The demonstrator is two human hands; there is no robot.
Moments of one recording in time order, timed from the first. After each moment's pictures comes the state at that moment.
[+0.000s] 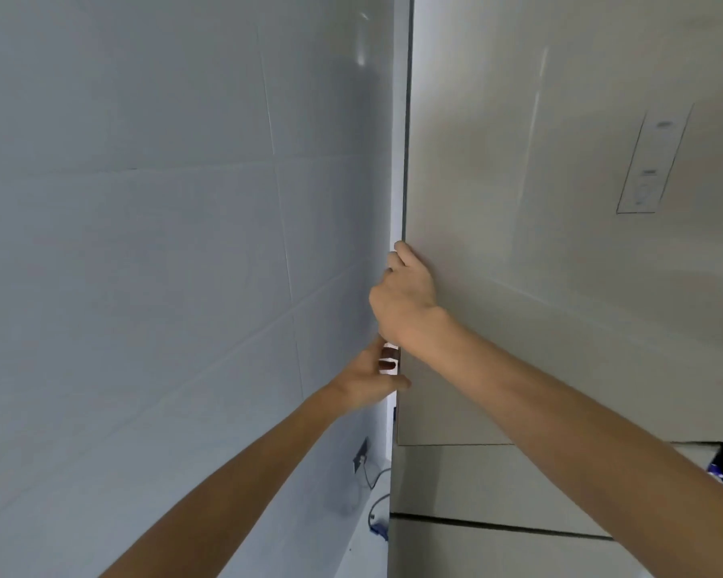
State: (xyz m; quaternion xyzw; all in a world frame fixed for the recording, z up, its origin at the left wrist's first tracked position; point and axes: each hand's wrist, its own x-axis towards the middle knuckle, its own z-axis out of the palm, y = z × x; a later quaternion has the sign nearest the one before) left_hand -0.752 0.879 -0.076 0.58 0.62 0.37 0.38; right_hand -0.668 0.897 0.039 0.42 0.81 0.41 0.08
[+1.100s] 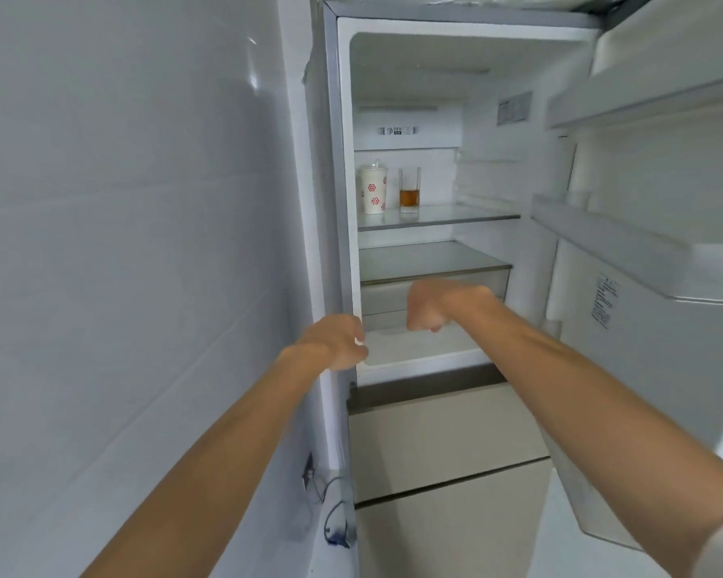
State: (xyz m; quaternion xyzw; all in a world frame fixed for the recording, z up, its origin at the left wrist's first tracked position) left_hand -0.748 0.859 -0.007 0.75 0.63 0.12 0.13; right_hand -0.569 0.891 0.044 0.63 0.77 -0.06 0.03
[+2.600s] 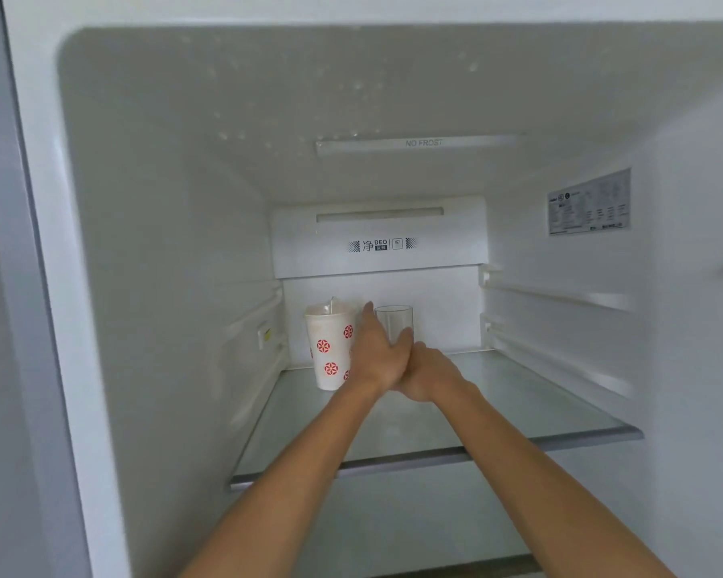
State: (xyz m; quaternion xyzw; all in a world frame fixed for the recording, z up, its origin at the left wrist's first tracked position) left_hand -0.588 1.349 0.110 0.62 0.57 0.52 0.15; right_hand -0.500 1.366 0.099 0.58 0.78 -0.09 -0.21
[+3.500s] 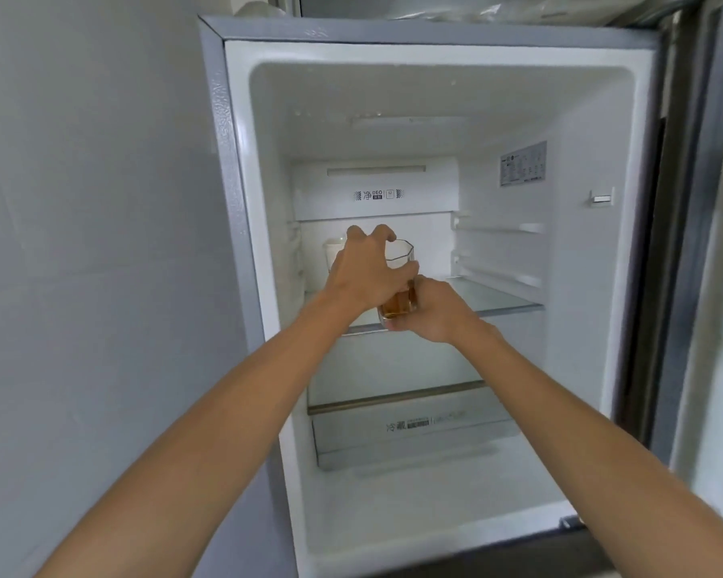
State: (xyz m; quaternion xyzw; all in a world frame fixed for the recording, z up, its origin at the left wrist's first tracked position) left_hand -0.617 1.129 0.144 0.72 0.56 0.40 -0.04; right_hand -0.488 1.162 0.092 0.55 0.76 -0.11 -0.33
